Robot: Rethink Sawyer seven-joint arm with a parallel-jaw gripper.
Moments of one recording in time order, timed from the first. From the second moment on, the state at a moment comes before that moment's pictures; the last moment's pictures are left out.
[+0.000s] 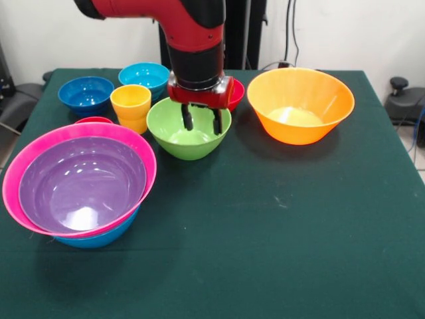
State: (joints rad) arm -0.53 -0.52 0.25 1.70 -0.32 0.54 1.98
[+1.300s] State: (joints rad) arm -0.47 -0.47 0.19 1.72 -0.31 0.42 1.98
